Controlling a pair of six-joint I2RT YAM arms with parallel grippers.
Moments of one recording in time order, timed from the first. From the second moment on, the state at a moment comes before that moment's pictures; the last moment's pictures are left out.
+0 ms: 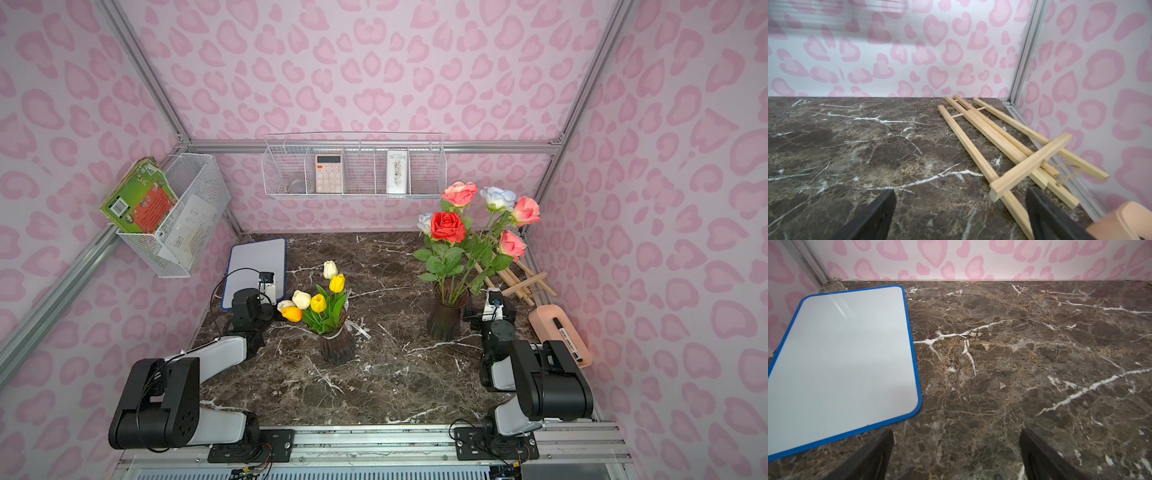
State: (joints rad) left arm 0.02 1.40 0.49 0.43 0.13 -0.01; right arm 0.03 1.55 0.14 1.34 0.10 -0.05
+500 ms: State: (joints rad) left arm 0.05 1.56 0.42 0.71 0.28 0.08; right arm 0.02 1.57 0.19 1.29 0.07 -0.06
